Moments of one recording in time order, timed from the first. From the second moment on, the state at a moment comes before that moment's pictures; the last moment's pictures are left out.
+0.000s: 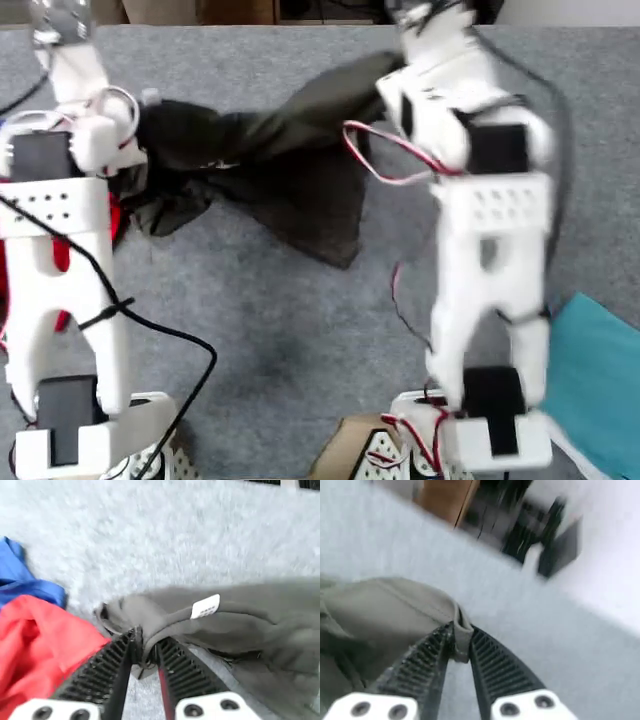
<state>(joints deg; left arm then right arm) -9.7 -13.8 -12.1 76.4 -7.1 -7.5 -11.3 -22.3 71.3 15.2</state>
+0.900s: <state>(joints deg) -17.8 -28.0 -46.4 100.4 -7.2 4.4 -23.8 -82.4 85.4 23.1</state>
